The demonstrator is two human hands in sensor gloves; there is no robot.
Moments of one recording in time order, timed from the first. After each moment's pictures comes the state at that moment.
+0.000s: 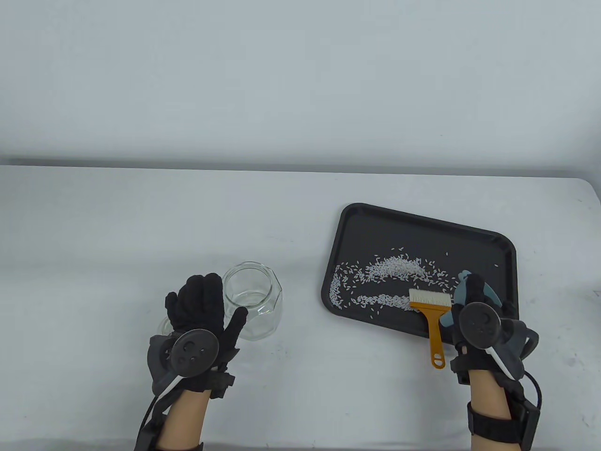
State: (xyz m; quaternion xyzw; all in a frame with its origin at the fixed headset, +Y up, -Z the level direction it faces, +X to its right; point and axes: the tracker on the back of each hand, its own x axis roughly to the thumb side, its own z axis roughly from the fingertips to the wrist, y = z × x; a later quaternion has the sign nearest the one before) left_hand -0.194 -0.680 -0.244 0.19 -0.11 0.22 0.95; right_hand 0.277 -0.681 -0.274 -0.04 -0.19 0.98 0.09
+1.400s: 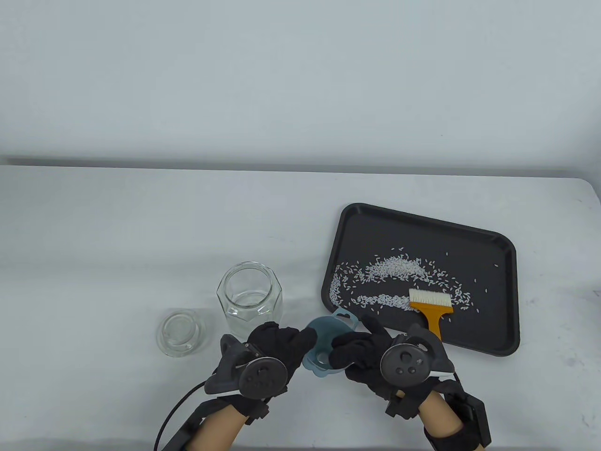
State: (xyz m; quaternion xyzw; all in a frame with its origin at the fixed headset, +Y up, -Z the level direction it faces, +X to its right) left_hand -0.095 -0.686 -0.224 0.08 -0.36 0.16 0.92; right_hand 0.135 -0.693 -0.240 0.43 -0.02 0.87 0.24
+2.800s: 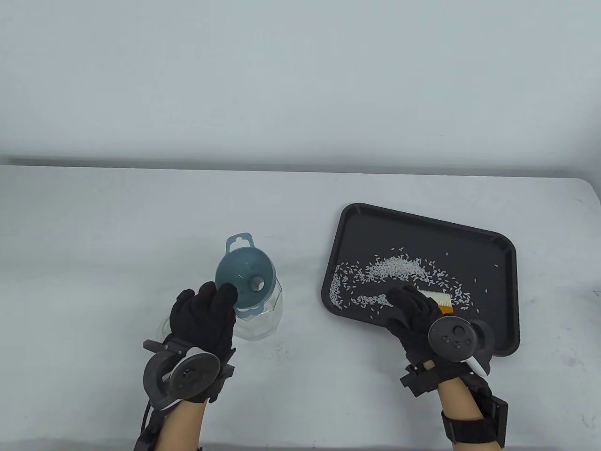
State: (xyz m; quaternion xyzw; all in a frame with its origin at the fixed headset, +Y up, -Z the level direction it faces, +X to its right) left_hand -0.188 -0.644 -0.223 0.31 -0.13 0.17 0.93; right_hand 0.219 -0.706 -0.276 0.17 -0.11 0.93 0.31
